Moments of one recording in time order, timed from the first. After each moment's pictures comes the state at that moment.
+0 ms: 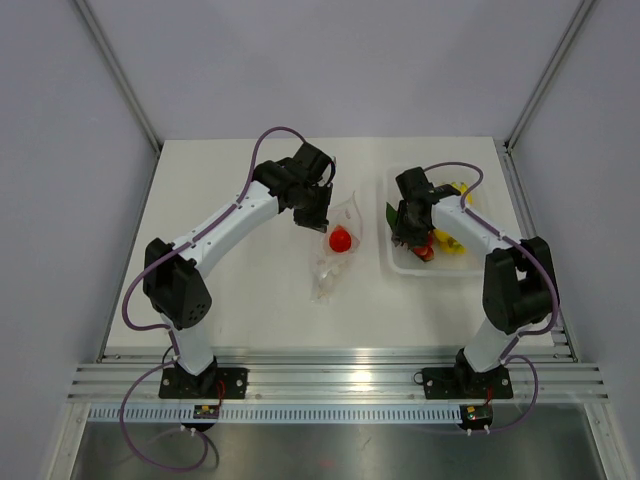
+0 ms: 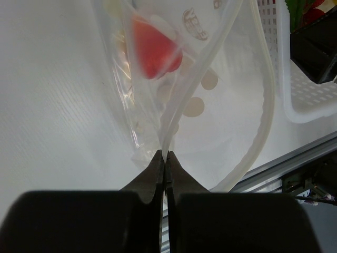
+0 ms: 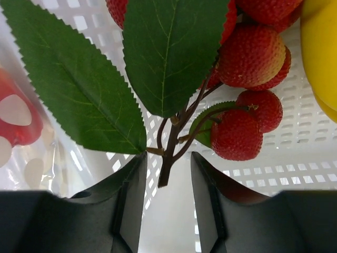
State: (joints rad) left arm -0.67 1.80 1.75 -0.98 0.08 -0.45; right arm 0.35 1.68 1.26 -0.76 0.11 0.57
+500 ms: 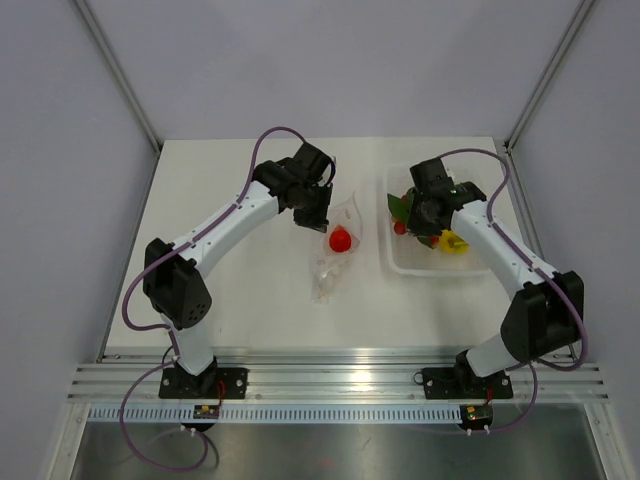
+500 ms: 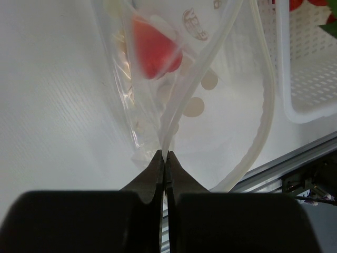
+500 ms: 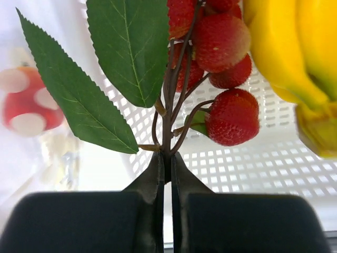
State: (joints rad) left arm -0.67 1.80 1.75 -0.98 0.08 -0.45; right arm 0.35 1.55 1.28 -0.82 0.17 0.57
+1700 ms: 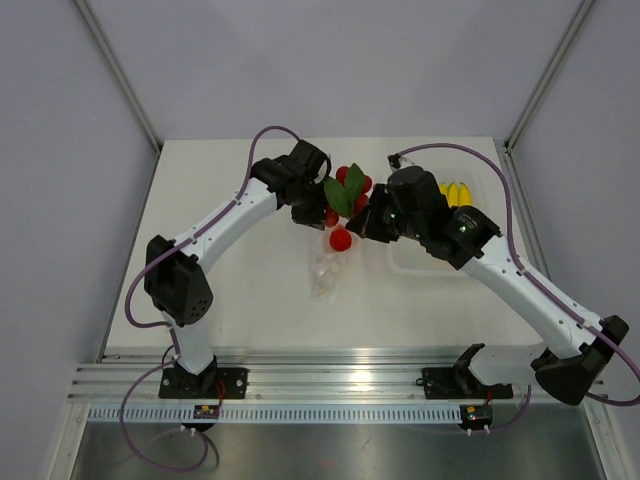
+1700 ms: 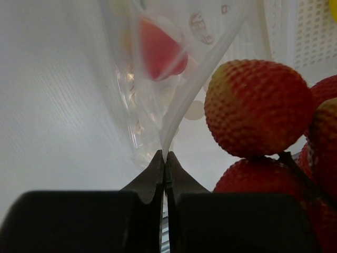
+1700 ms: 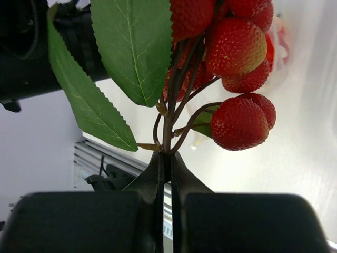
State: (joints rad) left arm -0.63 1.82 1.75 -0.97 0.10 -0.47; right arm 0.74 1.26 1.41 -0.74 0.03 0.82
